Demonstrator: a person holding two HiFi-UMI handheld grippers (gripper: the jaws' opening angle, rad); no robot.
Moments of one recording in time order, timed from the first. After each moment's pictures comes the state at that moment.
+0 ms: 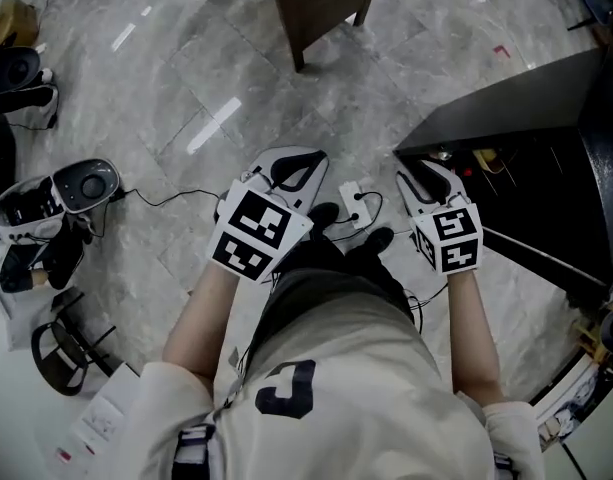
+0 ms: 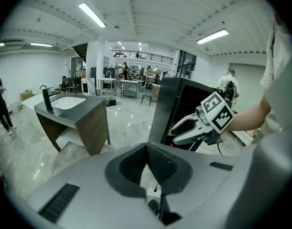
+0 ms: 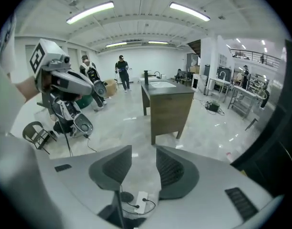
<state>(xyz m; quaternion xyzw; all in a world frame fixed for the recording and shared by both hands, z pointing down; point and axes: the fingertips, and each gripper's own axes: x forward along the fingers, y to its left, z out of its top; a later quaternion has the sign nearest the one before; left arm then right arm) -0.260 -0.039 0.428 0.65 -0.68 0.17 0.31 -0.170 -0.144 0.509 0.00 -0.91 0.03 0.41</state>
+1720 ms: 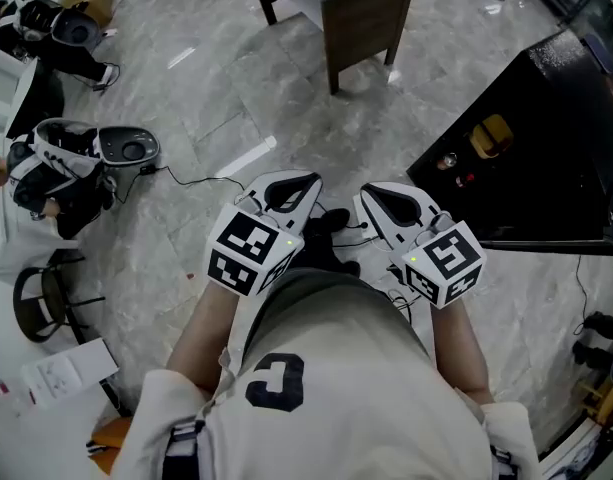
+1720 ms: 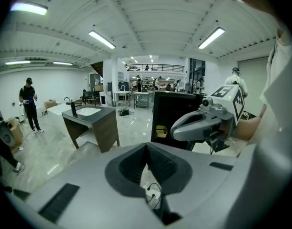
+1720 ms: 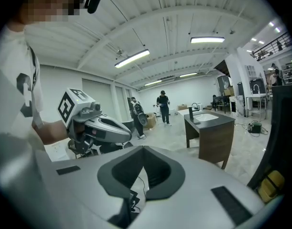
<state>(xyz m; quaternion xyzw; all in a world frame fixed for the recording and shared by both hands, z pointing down) -0.050 0.077 0.338 0.57 -0.77 0.15 0.25 -0.012 0.029 0.344 -0.22 -0.96 0.07 0.18</state>
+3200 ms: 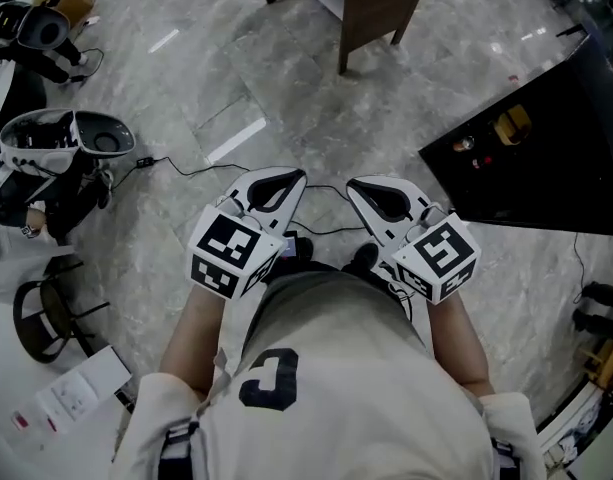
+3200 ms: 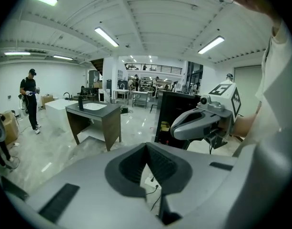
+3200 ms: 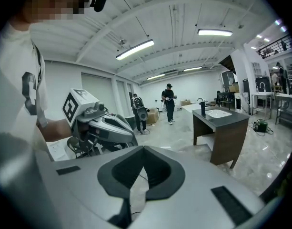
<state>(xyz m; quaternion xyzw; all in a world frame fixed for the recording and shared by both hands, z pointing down) -0.133 0.234 0.344 0.59 -0.75 0.13 0.27 -0.094 0.190 0.344 -0.23 -0.95 0.06 0.21</state>
